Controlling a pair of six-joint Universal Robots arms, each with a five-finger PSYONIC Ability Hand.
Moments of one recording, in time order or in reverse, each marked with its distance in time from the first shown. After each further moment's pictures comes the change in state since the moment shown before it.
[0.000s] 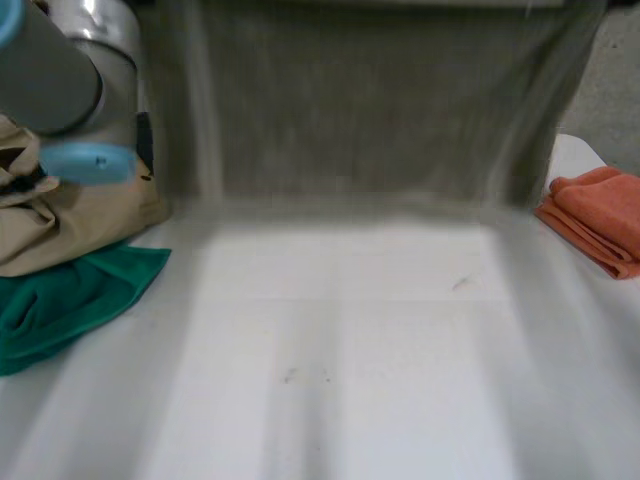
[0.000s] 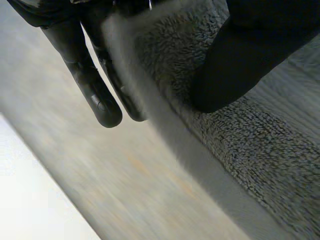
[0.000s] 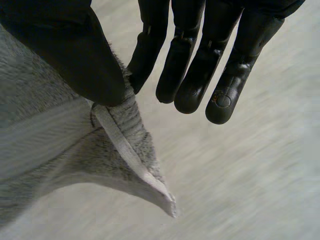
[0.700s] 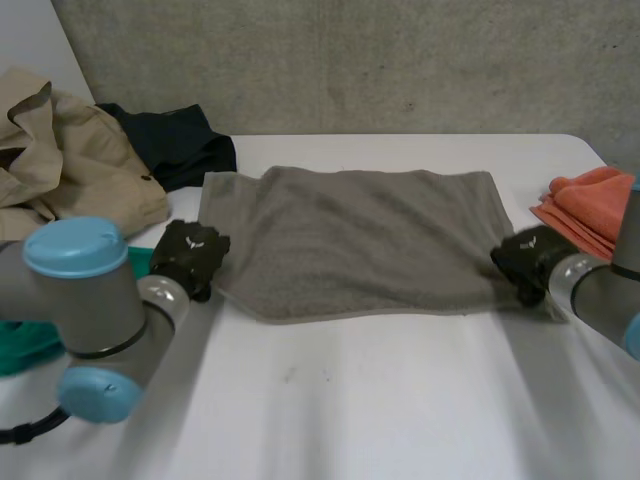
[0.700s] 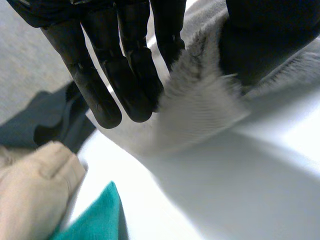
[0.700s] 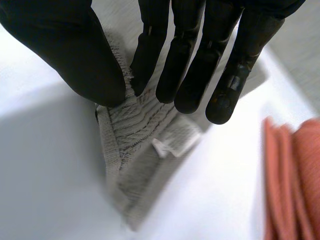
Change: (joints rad) left arm -0.001 0.055 -0.884 -0.112 0.081 -0.066; right arm -0.037 0.133 0.639 0.282 -0.101 -0.119; left_hand 0.000 0.002 0.003 0.004 0.003; right_hand 0.000 0.000 0.000 0.000 0.002
